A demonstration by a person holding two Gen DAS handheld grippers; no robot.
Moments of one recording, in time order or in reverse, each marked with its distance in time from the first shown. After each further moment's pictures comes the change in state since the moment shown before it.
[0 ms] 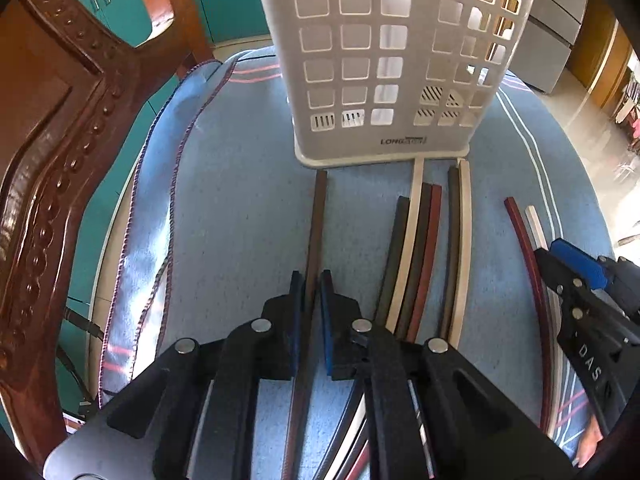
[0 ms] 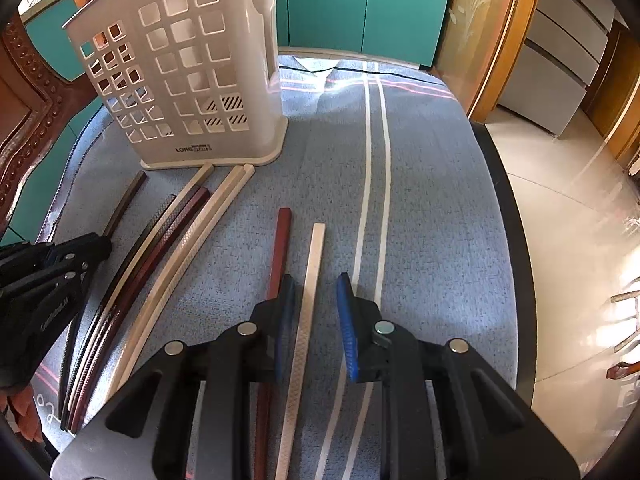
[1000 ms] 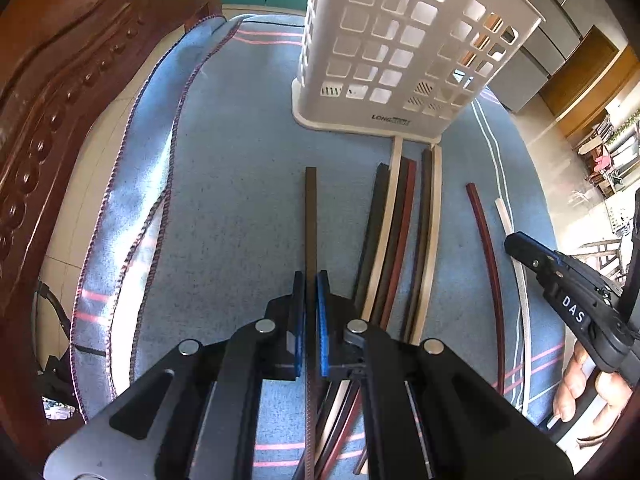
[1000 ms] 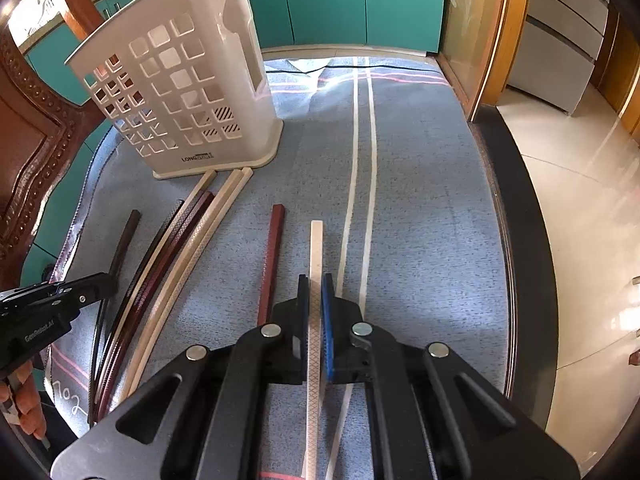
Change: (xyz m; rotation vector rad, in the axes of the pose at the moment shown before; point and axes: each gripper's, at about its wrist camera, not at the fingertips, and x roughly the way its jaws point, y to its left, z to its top) left arm -0.020 0.053 -0.026 -0.113 0.080 -0.233; right arm -0.009 -0.021 0.002 0.070 0.023 0.097
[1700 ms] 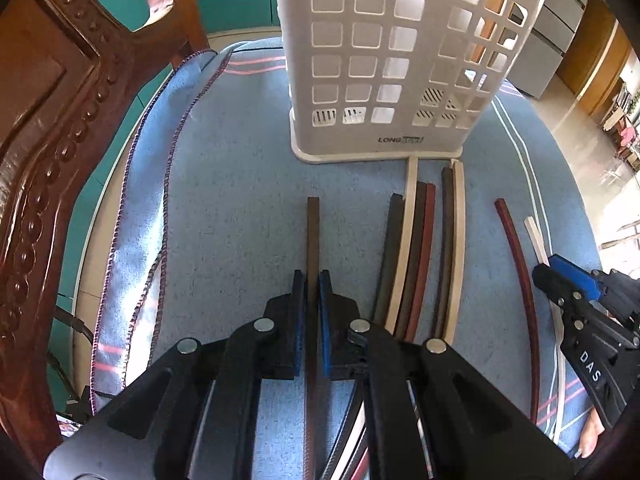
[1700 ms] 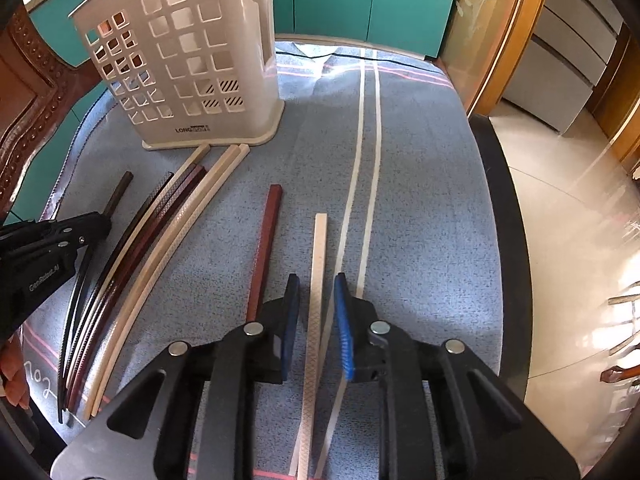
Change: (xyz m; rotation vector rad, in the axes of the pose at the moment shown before) left arm 0.008 -0.024 0.010 0.089 -0.059 0.161; right arm 0.008 0.011 -0.006 -0.092 0.028 -0.091
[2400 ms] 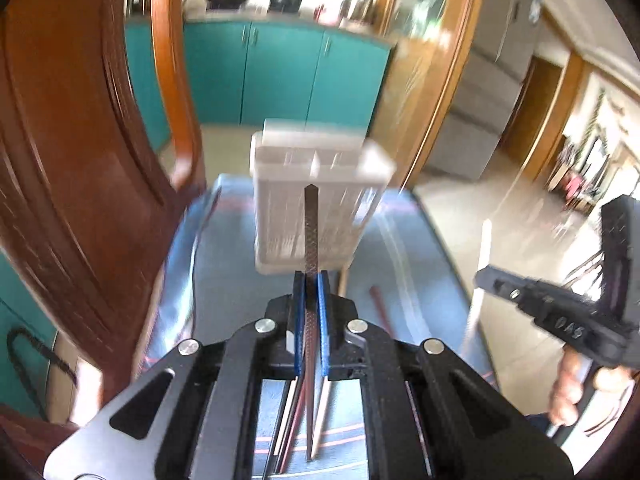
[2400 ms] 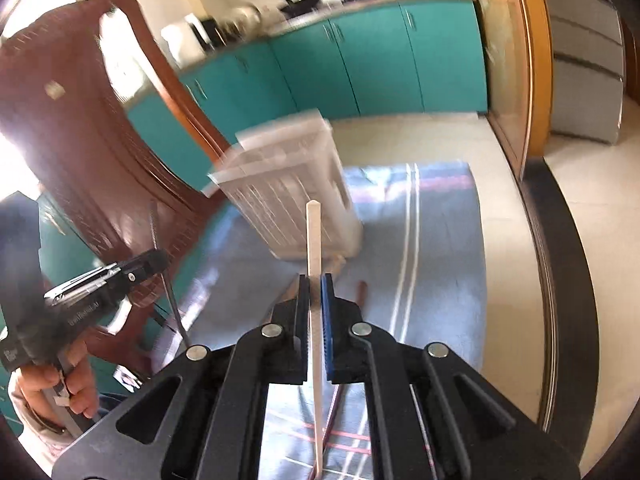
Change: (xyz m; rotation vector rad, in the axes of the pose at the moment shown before) left arm -0.184 0.002 -0.014 -0.021 -0.409 -0.207; right arm -0.156 -0.035 0.003 0.083 -0.329 0.383
